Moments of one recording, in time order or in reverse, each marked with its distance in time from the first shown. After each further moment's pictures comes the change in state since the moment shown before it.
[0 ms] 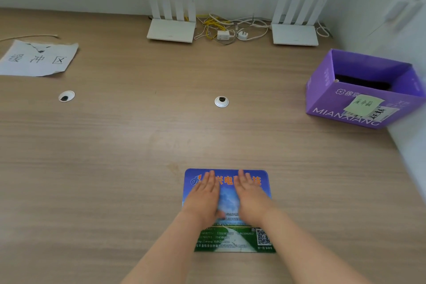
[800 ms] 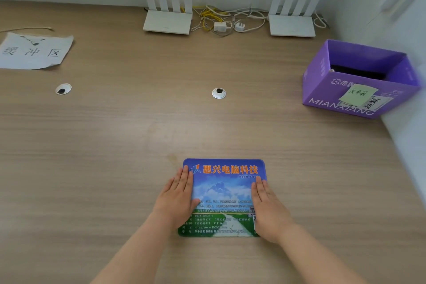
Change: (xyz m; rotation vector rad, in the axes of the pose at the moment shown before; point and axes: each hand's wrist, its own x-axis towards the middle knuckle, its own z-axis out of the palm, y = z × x) left_hand -0.039 -0.055 0.023 0.110 0.074 -0.064; right_hand -0.062 0.033 0.031 -0.123 0.024 0.062
